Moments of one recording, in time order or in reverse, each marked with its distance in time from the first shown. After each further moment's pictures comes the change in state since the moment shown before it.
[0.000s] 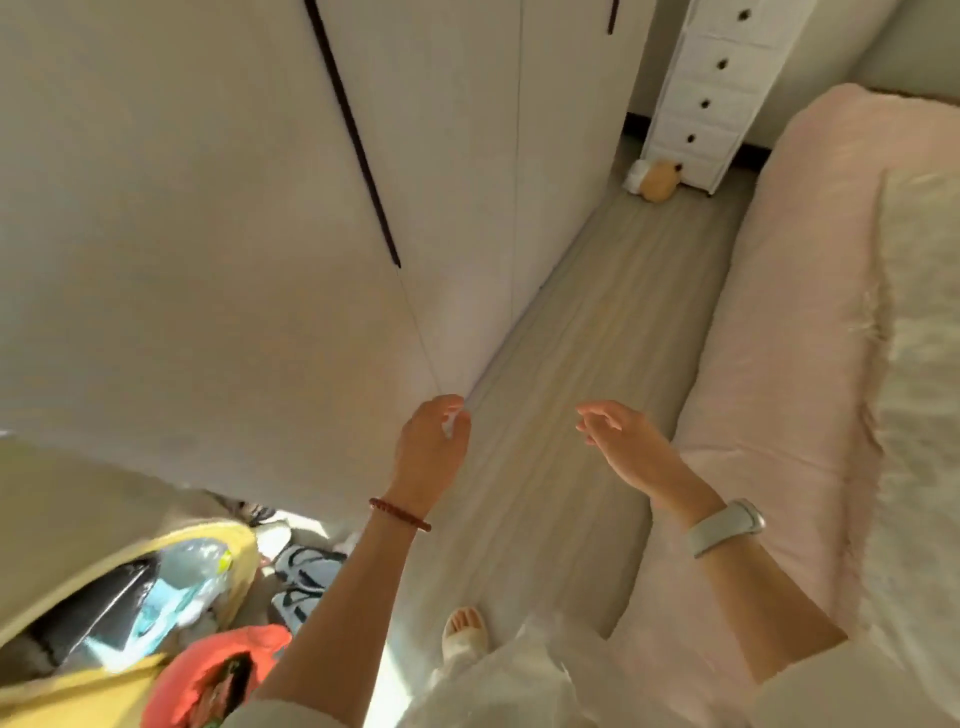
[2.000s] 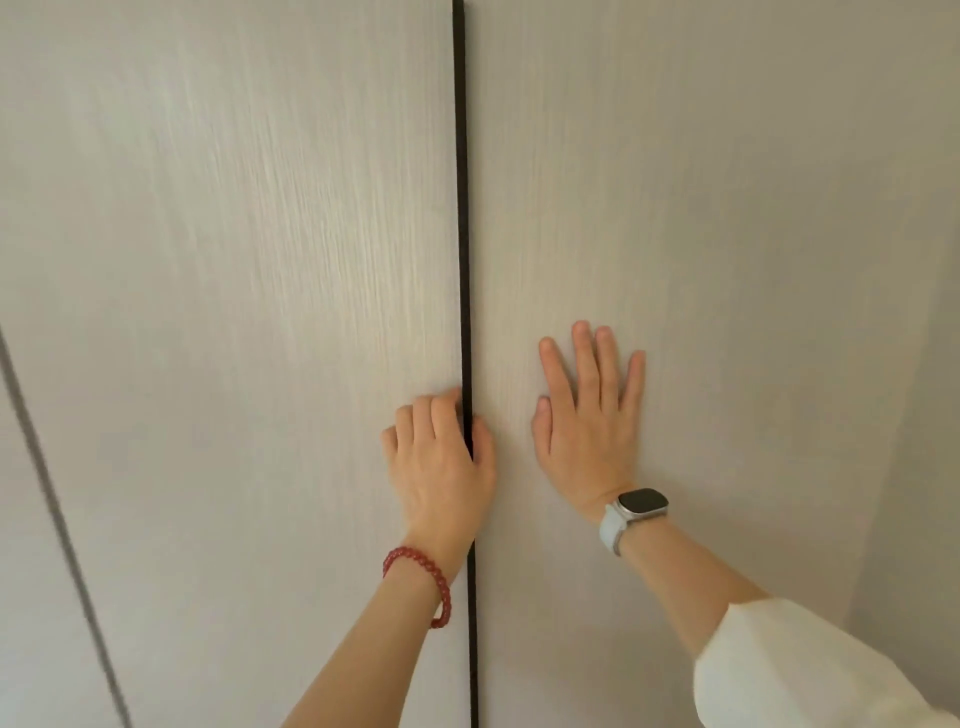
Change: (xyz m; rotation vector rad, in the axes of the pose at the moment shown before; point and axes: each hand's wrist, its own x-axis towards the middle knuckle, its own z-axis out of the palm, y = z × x) left_hand 0.833 0.687 0.113 0.657 1.661 0.112; right_hand 0.842 -0.536 -0.586 -0.249 0.816 -1.790
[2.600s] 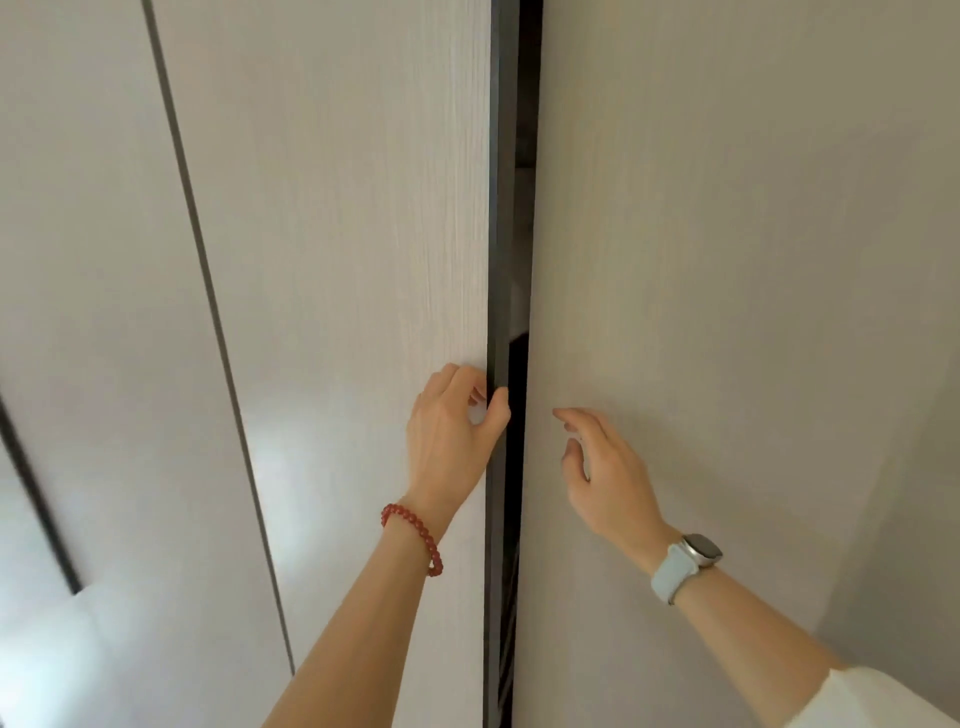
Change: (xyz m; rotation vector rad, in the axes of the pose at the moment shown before) left_hand -0.029 0.014 -0.115 -0.188 -0.186 -0.088; right_hand -0.078 -0.028 -0.101 0.793 -0.373 0.068
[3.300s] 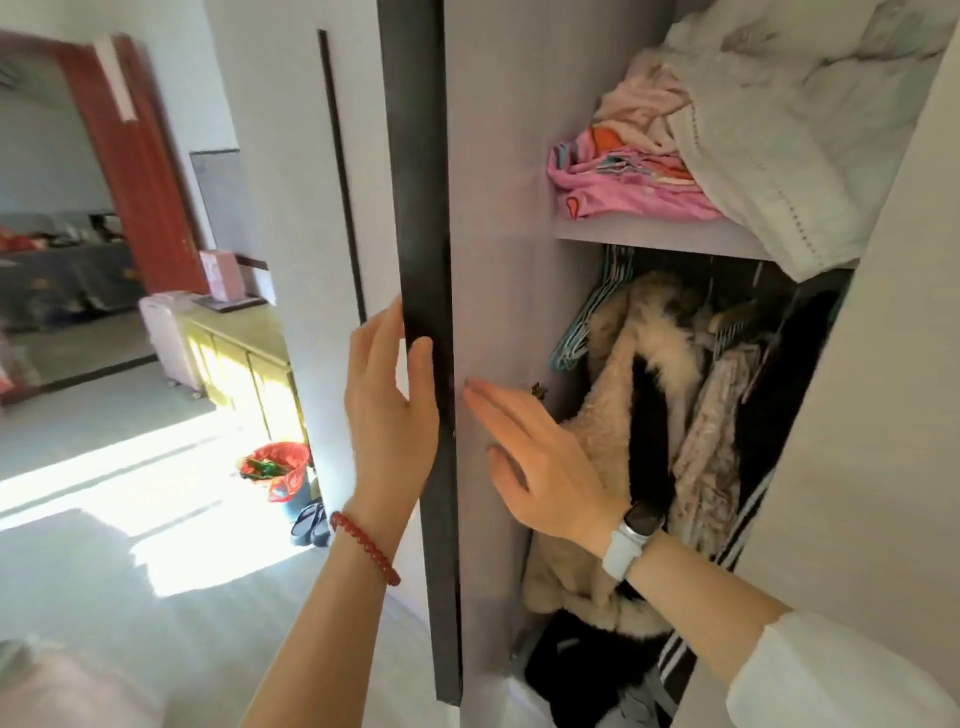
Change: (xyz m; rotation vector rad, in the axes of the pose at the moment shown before) left_hand -0.105 -0.033 -0.253 0.352 0.442 -0.228; right_hand -0.062 -0.247 0.097 0.583 -0.300 -0.570
